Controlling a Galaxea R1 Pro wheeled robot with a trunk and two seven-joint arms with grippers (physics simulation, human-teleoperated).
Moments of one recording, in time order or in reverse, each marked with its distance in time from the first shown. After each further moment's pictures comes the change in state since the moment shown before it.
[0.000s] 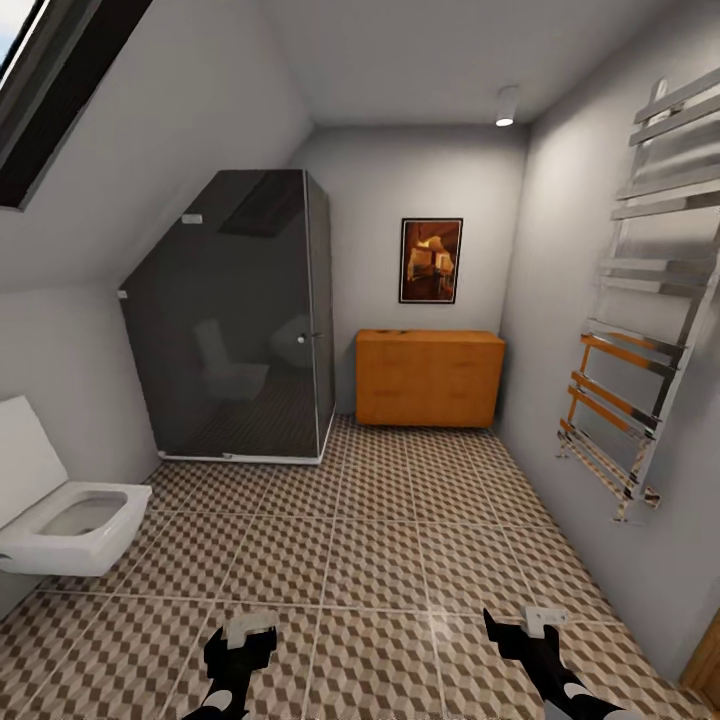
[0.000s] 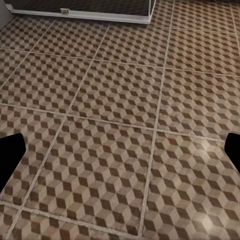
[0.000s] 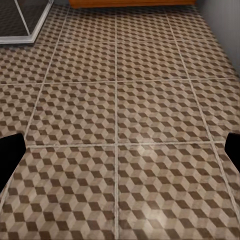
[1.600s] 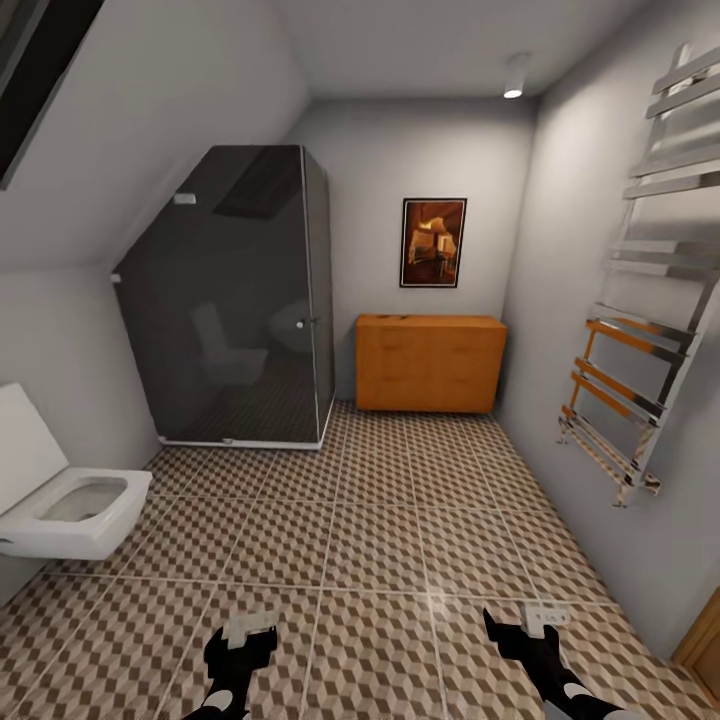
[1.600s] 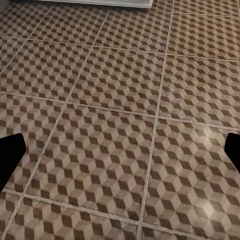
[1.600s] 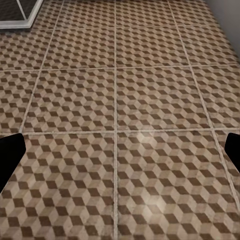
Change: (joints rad) left arm 0.000 -0.001 -0.001 0.000 0.000 -0.001 0.000; right arm 0.000 0.000 -0.001 0.000 0.000 0.000 0.000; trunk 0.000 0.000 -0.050
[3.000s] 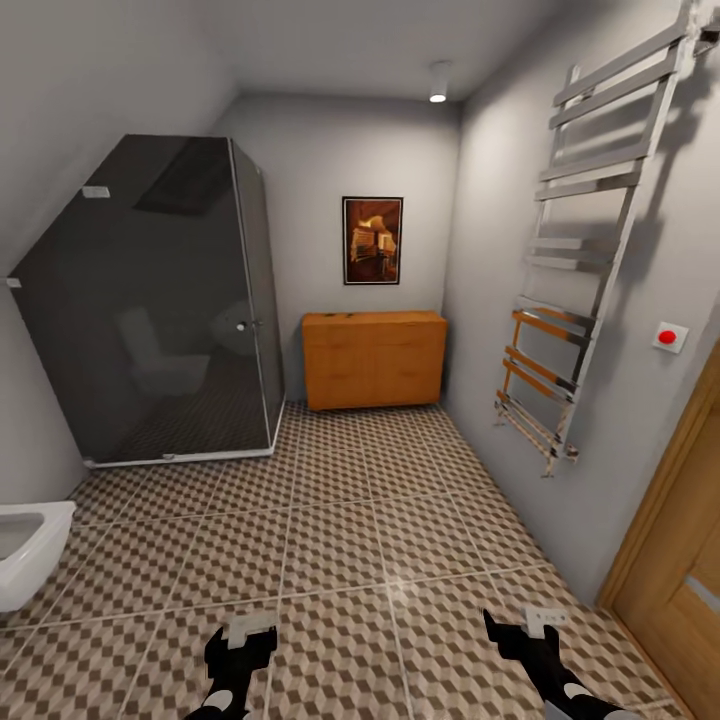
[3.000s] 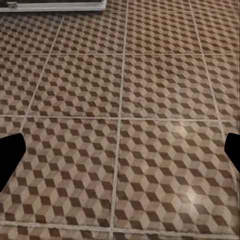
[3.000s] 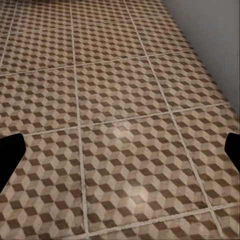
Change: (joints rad) left arm 0.000 0.000 0.000 0.000 0.000 0.000 0.000; right arm 0.000 0.000 0.000 0.000 0.000 0.000 0.000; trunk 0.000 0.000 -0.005
